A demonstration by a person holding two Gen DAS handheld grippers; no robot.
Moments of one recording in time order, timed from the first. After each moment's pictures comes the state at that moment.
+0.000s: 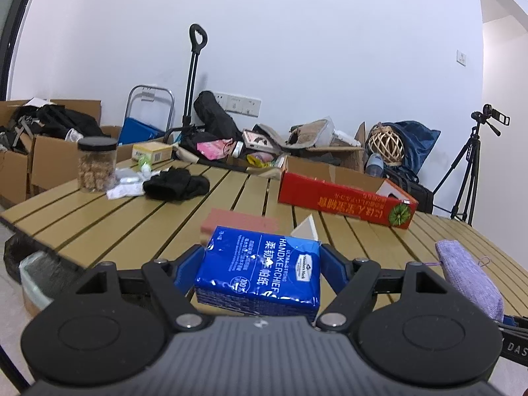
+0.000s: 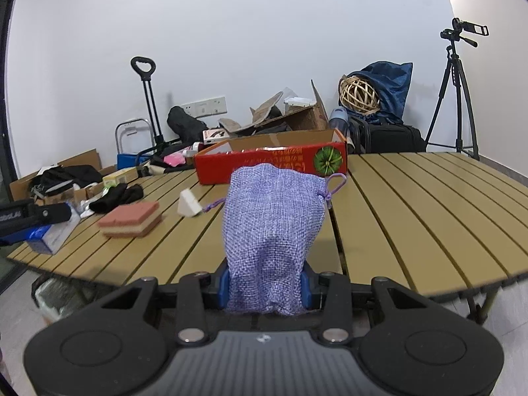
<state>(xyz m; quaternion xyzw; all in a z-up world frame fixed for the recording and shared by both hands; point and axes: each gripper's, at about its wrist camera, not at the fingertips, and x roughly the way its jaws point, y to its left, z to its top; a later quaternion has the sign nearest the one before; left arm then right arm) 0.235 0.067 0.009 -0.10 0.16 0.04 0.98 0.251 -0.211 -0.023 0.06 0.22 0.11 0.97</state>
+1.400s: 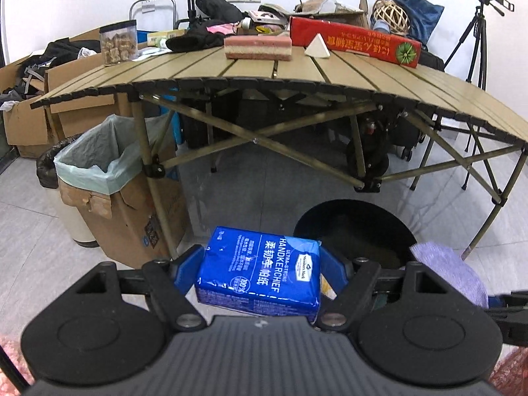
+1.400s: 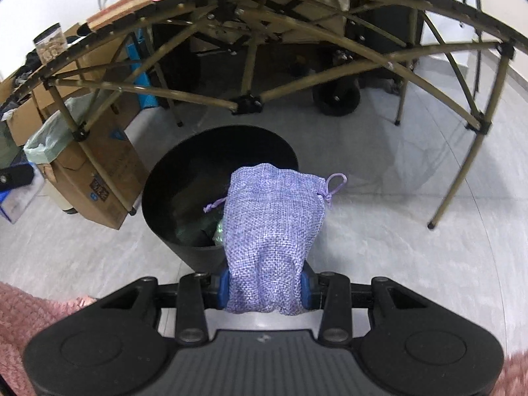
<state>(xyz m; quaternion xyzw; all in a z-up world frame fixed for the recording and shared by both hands) 0.138 0.051 -0.103 -0.02 0.35 0.05 0.93 0.161 -0.205 -0.174 0.03 0.47 0.11 0.88</state>
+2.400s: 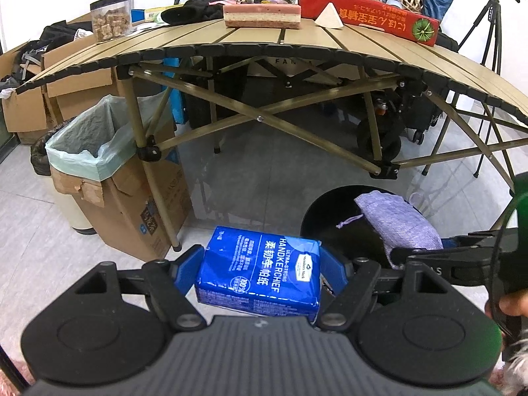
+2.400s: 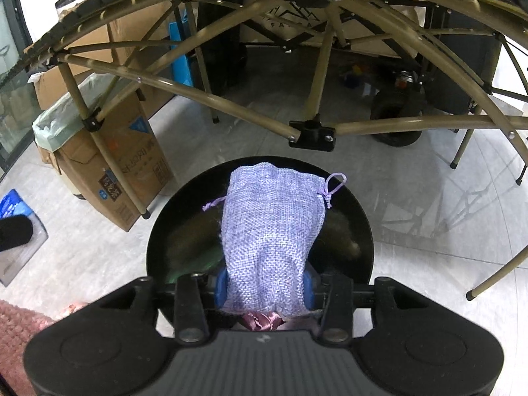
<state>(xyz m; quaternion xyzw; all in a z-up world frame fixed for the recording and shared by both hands) 0.172 0.053 -0.125 -0.02 0.39 0.06 0.92 0.271 -0.140 -0.201 -0.03 0.47 0.18 0.87</state>
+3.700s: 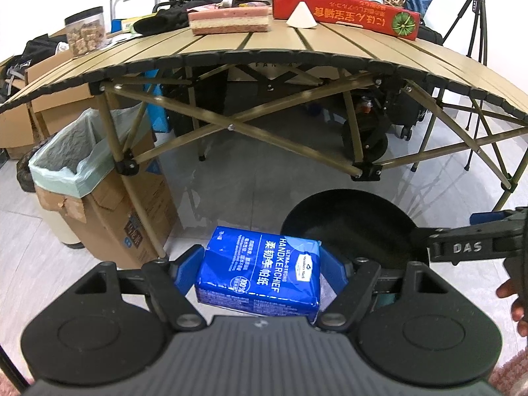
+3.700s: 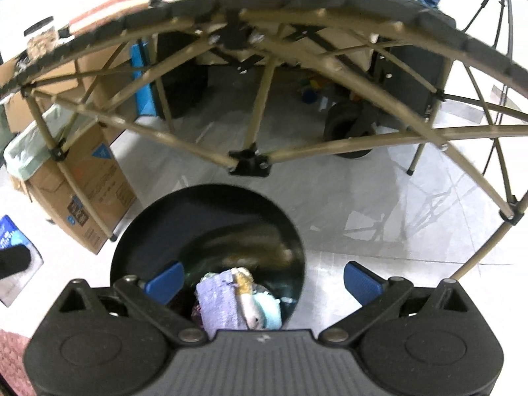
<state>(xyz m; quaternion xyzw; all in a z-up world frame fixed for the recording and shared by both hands) 0.190 0.030 -0.126 0.00 0.39 0.04 0.92 0.270 -0.178 -0.172 -0.02 0.44 0.11 0.89</state>
